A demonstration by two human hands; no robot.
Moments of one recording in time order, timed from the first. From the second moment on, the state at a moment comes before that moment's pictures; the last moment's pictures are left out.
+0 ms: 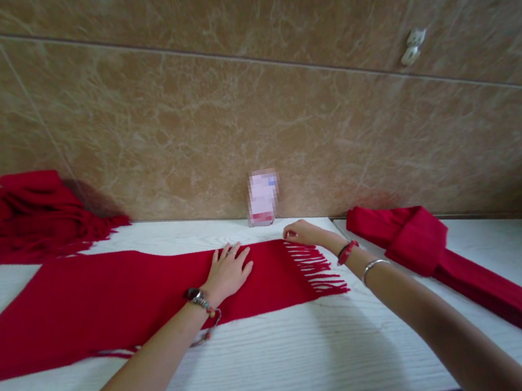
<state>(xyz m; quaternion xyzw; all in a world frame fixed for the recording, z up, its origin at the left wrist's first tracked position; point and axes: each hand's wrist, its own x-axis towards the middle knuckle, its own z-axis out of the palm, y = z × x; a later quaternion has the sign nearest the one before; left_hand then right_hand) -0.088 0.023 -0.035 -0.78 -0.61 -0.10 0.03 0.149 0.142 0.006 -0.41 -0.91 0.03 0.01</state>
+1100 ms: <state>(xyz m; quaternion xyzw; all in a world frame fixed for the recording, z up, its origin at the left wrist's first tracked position) -0.085 0.016 -0.029 -0.81 -0.56 -0.14 0.04 0.156 0.099 -0.021 -0.38 -0.91 0.00 0.16</state>
